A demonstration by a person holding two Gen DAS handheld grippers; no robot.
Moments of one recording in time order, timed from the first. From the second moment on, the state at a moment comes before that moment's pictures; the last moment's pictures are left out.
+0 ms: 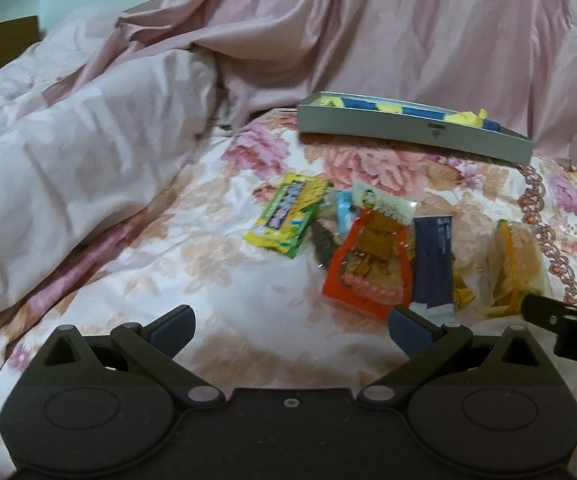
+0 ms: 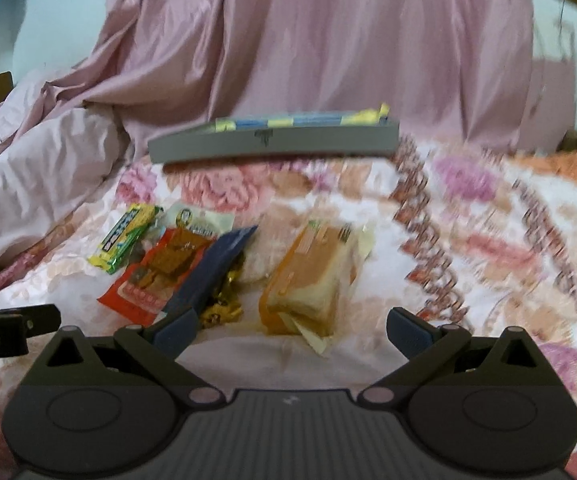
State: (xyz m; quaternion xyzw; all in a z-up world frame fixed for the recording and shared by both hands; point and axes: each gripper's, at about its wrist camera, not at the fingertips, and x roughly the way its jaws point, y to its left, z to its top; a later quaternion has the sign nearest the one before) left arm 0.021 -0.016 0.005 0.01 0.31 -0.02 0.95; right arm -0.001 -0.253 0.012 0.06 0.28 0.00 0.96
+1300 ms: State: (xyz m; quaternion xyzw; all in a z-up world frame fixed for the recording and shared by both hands) left arm 0.115 -0.089 -0.021 0.03 0.36 -0.24 0.90; right arm 0.098 -0.305 -0.010 0.13 0.37 0.05 0.92
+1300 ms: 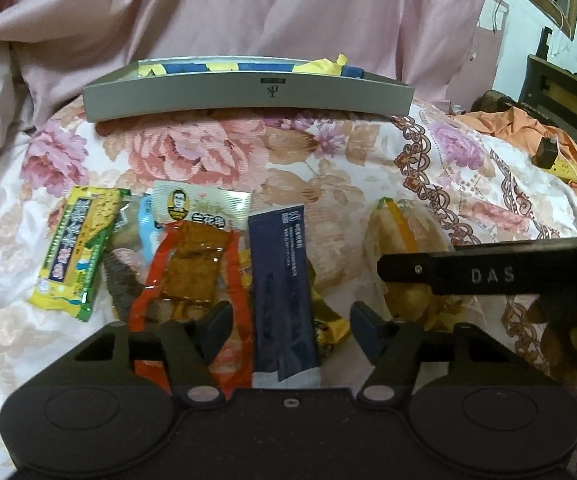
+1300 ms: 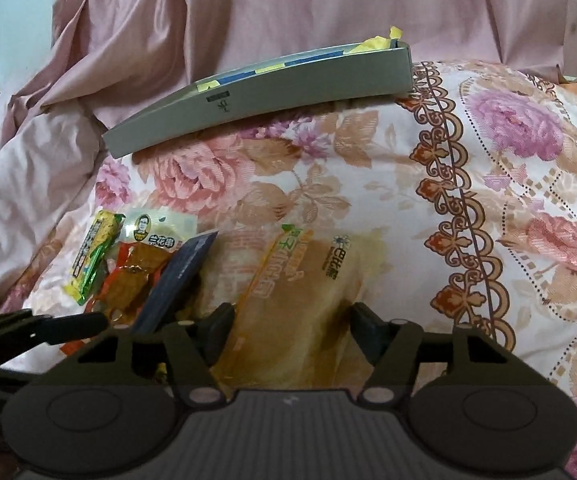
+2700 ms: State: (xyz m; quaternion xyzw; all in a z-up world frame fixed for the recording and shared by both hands) left arm 0.144 -0.098 -0.016 -0.03 0.43 -0.18 0.88; right arm 0.082 -0.276 -0.009 0.03 0.35 0.05 0.94
